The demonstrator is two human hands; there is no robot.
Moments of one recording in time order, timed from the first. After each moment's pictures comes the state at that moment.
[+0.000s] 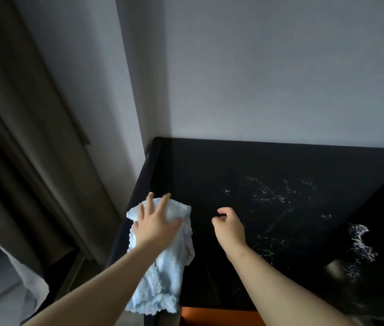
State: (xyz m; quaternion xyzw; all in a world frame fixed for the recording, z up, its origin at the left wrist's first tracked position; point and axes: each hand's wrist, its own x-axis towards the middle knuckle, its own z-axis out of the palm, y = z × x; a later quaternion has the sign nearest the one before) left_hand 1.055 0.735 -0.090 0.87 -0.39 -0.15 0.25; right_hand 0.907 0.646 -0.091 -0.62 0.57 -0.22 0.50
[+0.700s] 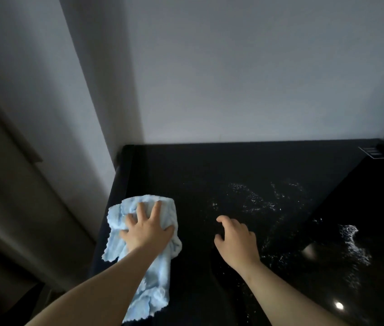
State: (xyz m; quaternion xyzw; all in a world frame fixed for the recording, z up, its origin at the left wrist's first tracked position) left_hand 1.096 0.648 -0.128 0.89 -0.44 -0.09 0.09; right_hand 0.899 0.594 -0.112 -0.80 0.56 -0.11 0.18
